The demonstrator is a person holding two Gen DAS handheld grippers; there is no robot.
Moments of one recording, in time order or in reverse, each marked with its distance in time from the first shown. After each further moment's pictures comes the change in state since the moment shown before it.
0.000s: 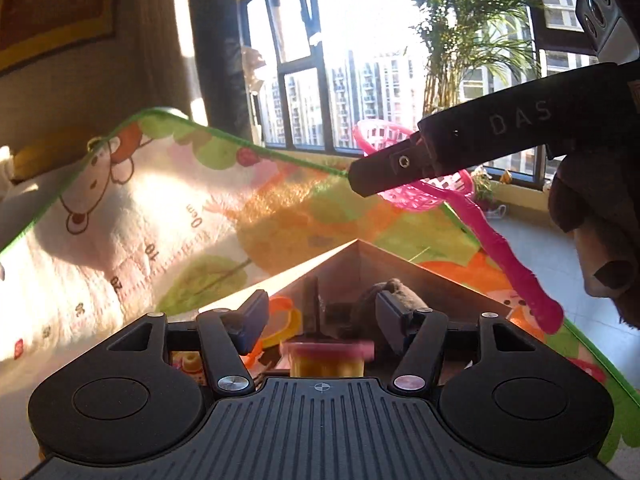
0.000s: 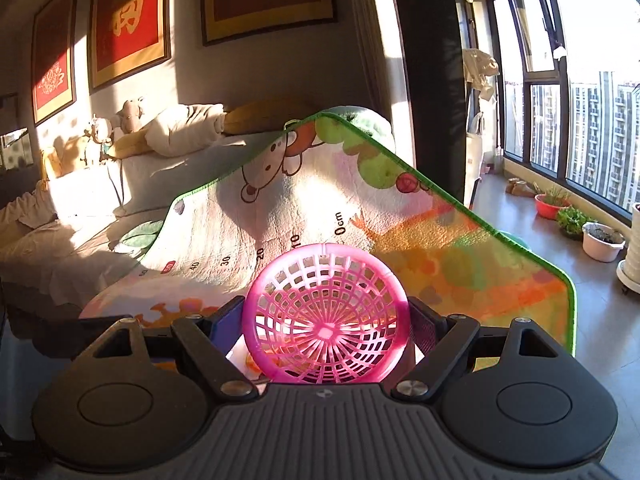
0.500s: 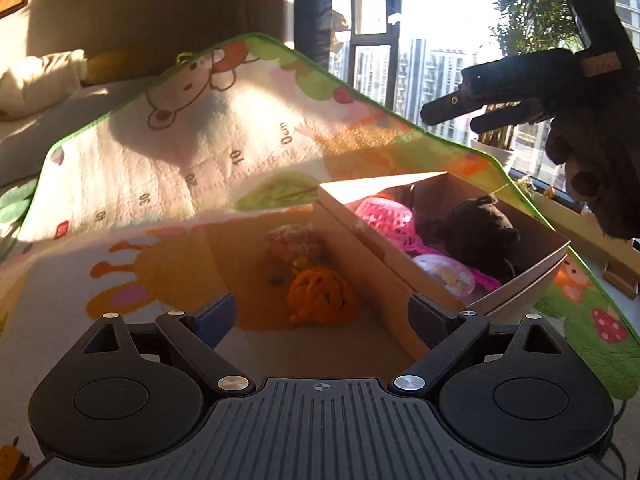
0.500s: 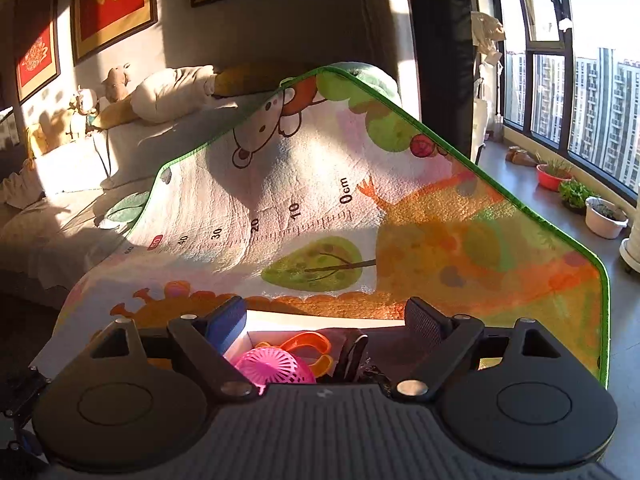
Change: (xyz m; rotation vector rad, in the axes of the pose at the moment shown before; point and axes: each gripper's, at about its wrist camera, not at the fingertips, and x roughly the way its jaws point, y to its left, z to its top) left arm -0.054 0.076 -0.090 -0.214 0.079 0.091; right arm 0.047 0.039 0.008 -0.079 0.100 -0.033
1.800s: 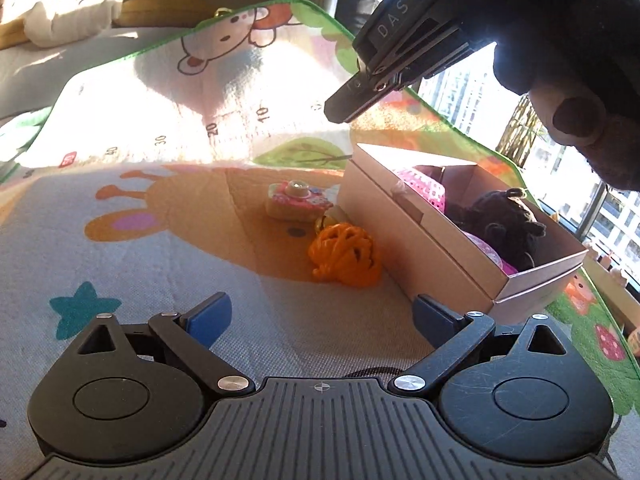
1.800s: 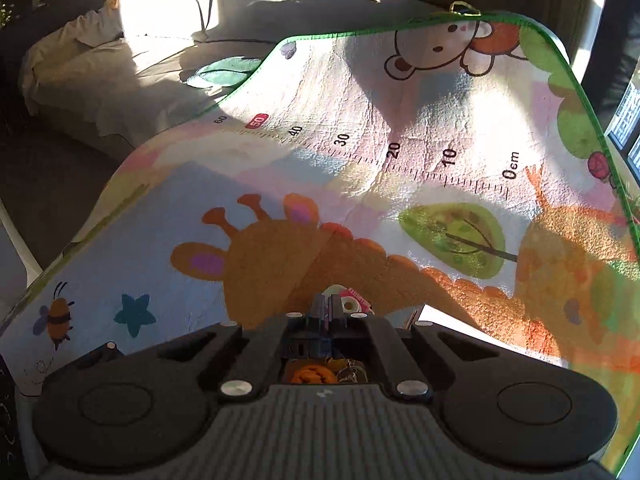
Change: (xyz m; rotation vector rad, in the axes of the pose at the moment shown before) left arm 0.008 0.016 -0.023 -0.119 0.033 -0.009; right arm 0.077 0.136 0.027 -0.289 0.378 0.115
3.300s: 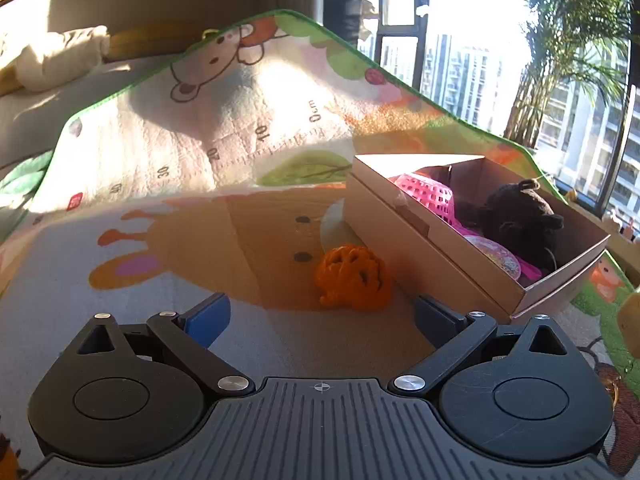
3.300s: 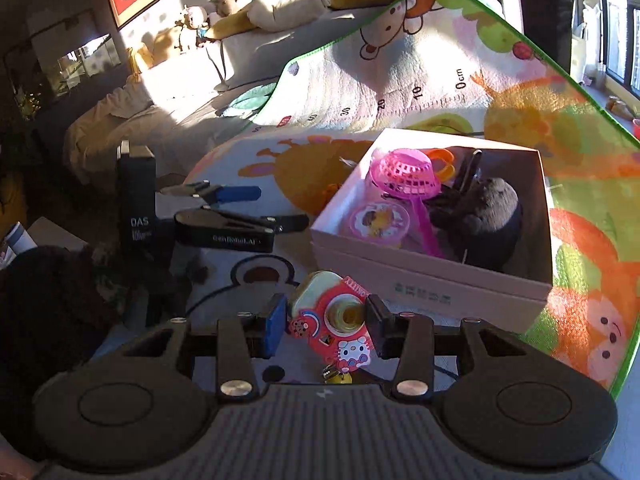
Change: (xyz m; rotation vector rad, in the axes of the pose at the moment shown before) left arm 0.021 -0.018 0.019 0.144 -0.003 0.073; right arm -0.130 -0.051 -0.236 0.209 -0.189 0.199
